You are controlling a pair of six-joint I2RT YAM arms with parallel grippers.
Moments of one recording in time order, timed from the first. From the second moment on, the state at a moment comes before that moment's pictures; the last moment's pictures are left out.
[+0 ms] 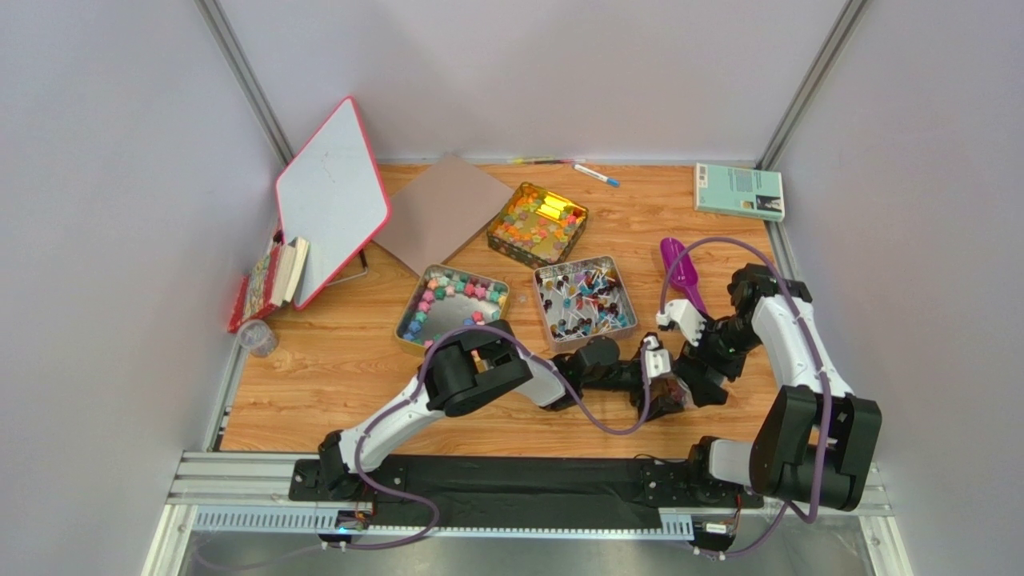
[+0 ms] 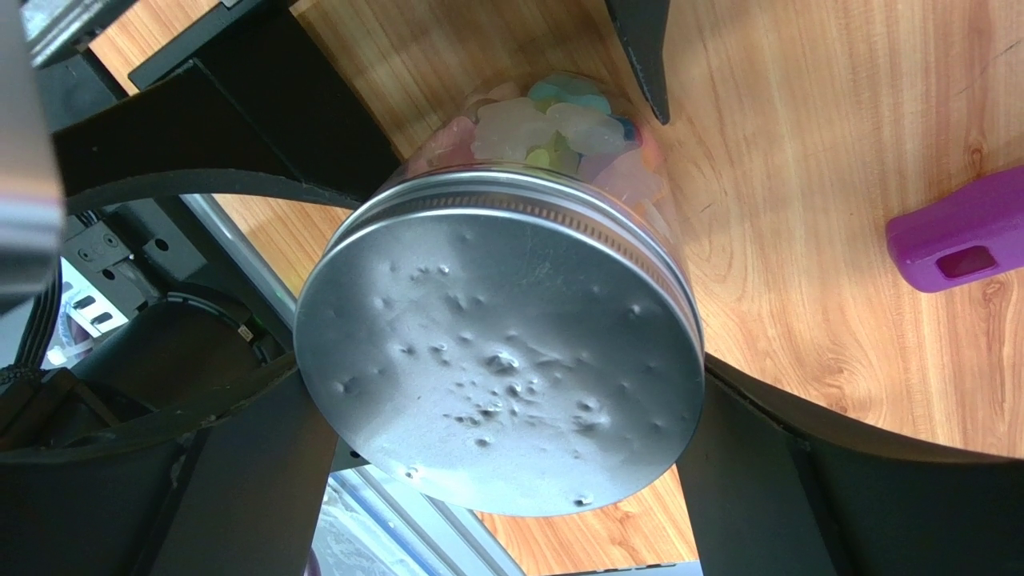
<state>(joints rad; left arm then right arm) -1.19 2.47 1.34 1.00 0.39 0.07 -0.19 1.29 0.88 -1.23 -0.32 -1.26</state>
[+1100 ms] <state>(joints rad) -1.19 2.48 1.37 0.97 0.36 0.07 -0.20 1.30 0.90 -1.22 -0.32 -1.28</state>
